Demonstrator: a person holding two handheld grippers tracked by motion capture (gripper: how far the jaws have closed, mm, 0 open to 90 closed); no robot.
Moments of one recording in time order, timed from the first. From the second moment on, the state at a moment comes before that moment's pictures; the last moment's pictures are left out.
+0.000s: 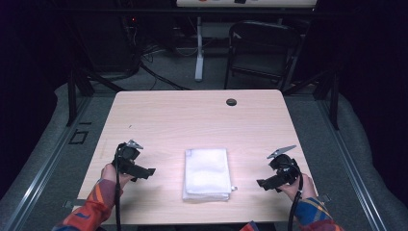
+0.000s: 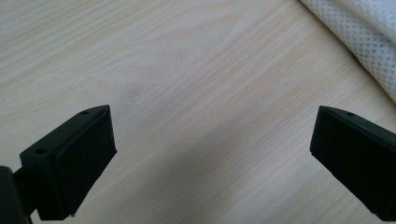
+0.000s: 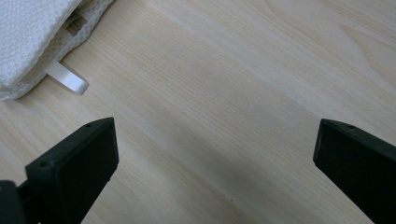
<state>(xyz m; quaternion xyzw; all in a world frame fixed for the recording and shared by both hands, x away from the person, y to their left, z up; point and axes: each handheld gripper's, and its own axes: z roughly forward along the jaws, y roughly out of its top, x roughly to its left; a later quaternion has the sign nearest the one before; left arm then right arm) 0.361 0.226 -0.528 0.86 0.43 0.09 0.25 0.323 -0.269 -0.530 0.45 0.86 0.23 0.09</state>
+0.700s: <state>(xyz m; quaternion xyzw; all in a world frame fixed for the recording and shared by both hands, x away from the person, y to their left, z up) 0.349 0.193 -0.513 0.88 0.37 0.05 0.29 0.324 -0.265 -0.531 0.44 0.86 0.22 0.07</state>
